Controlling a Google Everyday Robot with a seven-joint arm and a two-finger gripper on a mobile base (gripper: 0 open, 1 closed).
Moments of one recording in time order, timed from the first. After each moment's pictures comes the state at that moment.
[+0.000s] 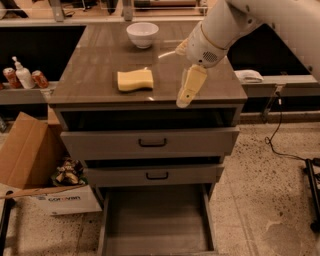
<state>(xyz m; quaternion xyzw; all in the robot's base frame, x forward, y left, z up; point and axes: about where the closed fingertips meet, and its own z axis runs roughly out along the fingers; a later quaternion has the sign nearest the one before) 0.627 -0.065 0.899 -0.68 0.68 0.08 0.26</state>
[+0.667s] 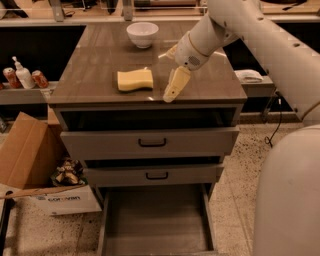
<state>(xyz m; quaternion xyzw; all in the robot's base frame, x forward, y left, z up) 0.701 -0.039 0.854 -0.66 0.68 0.13 0.29</state>
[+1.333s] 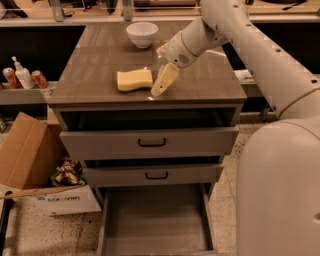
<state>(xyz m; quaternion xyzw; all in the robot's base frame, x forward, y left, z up) 0.732 -0.004 0.851 -0.64 0.67 0.18 0.33</state>
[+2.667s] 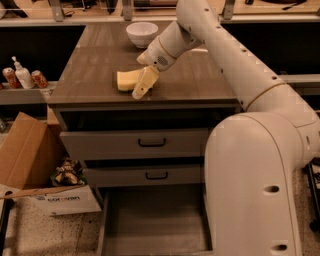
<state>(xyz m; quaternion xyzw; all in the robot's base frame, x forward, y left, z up) 0.732 0.059 0.832 -0.65 0.66 0.24 0.29</state>
